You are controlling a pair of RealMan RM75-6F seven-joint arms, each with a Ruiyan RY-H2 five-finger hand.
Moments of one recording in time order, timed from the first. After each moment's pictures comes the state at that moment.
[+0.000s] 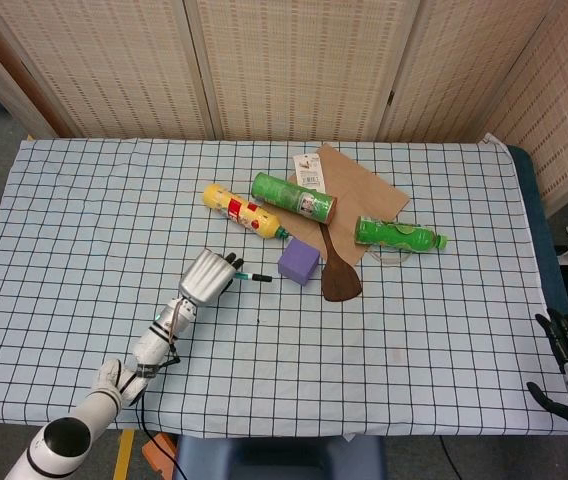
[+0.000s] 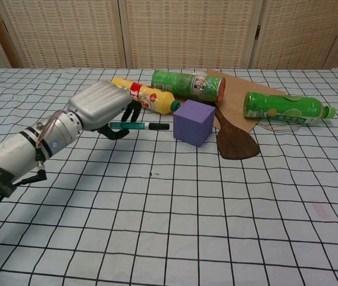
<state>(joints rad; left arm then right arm) -0.85 -2.07 -0.06 -0.36 1.56 1.19 -0.01 -0.06 -0.98 -0.04 -1.69 -1.60 1.55 -0.03</state>
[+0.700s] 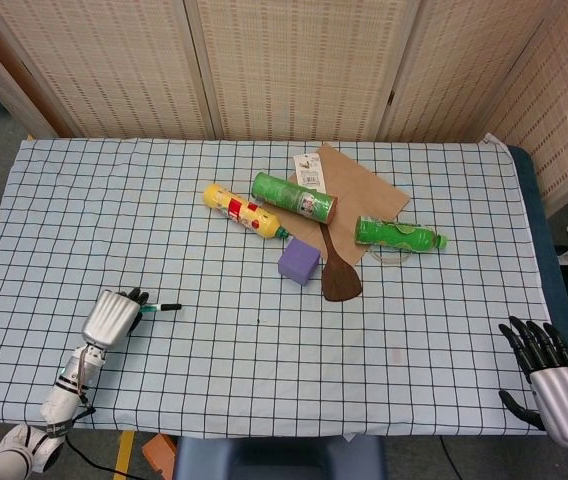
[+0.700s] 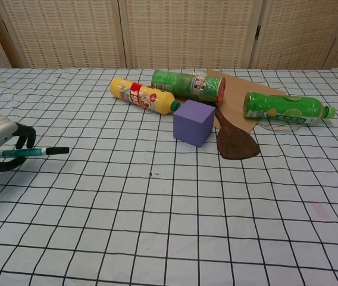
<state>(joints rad) -0.48 -1.80 0.05 -0.60 1.56 1.36 0.09 -0.05 -1.02 -0.07 -1.70 -1.71 1.56 -0.11</state>
